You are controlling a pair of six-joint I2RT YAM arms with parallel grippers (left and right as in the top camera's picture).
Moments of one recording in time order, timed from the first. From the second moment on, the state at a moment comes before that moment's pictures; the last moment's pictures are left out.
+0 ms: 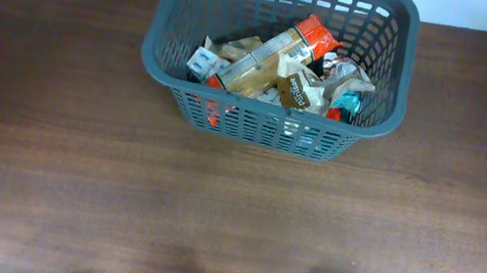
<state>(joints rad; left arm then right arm) -0.39 0.48 2.16 -1.69 -0.45 0.26 -0.08 0.01 0.86 0.07 -0.47 -0.29</state>
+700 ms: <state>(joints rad) -0.39 0.48 2.16 -1.69 -0.45 0.26 -0.08 0.01 0.14 0.59 -0.26 -0.28</state>
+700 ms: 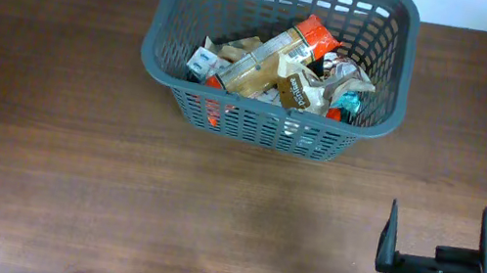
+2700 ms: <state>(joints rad) -0.39 0.48 2.16 -1.69 -0.45 0.26 -0.08 0.01 0.01 -0.06 -0.08 0.03</state>
